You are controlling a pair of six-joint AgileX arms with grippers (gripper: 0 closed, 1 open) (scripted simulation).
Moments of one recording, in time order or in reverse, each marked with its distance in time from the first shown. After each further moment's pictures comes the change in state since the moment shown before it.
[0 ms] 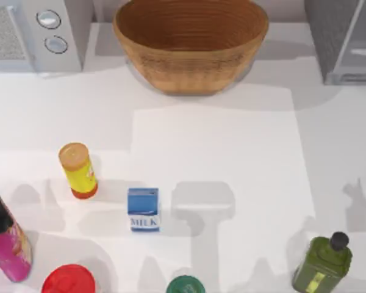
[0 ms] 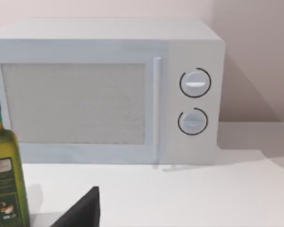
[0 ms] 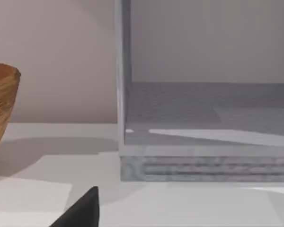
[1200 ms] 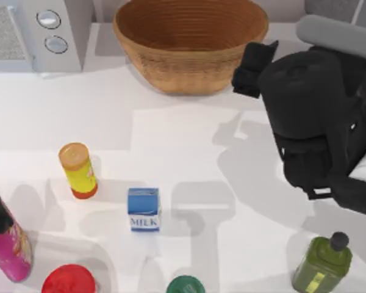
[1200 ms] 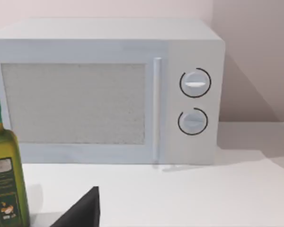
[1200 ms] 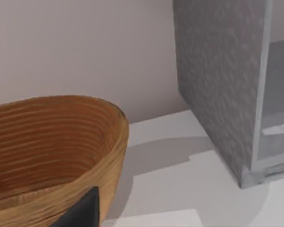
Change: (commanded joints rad) left arm 0.000 0.000 0.000 0.000 0.000 0.000; right arm 0.860 1.424 0.914 0.051 1.048 0.534
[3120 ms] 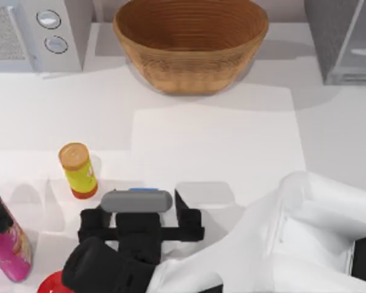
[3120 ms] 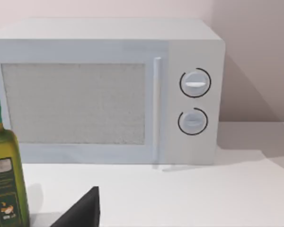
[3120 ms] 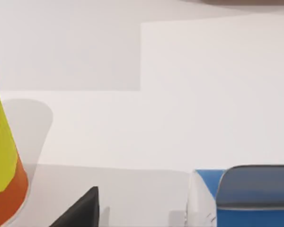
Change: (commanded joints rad) left arm 0.000 0.000 0.000 0.000 0.000 0.000; right arm 0.351 0.922 0.310 0.305 0.082 0.182
